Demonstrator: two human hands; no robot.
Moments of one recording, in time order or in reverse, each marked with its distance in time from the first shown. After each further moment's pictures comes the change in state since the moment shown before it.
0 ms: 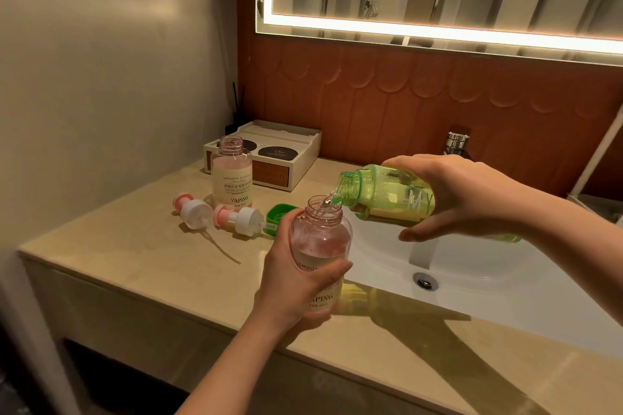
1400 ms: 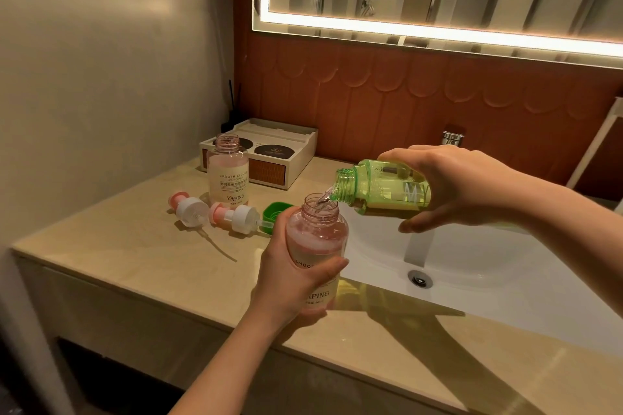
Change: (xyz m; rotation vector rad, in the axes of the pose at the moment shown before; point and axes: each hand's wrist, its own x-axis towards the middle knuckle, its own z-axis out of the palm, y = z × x) left_hand 0.001 0.001 0.001 -0.025 -0.010 -0.013; right_hand 0.003 -0.003 -0.008 -0.114 0.006 -0.021
